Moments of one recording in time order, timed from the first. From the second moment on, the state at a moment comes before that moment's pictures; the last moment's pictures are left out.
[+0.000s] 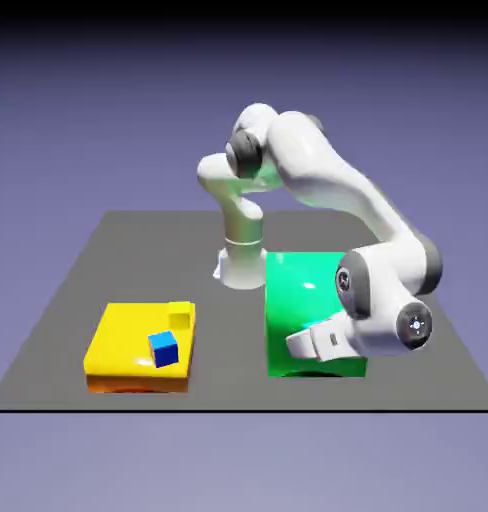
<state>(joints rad) 0.16 0.80 0.33 -1.26 -0.17 1.10 0.89</state>
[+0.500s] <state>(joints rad) -0.03 0.70 0.70 -1.34 0.06 0.89 1.34</state>
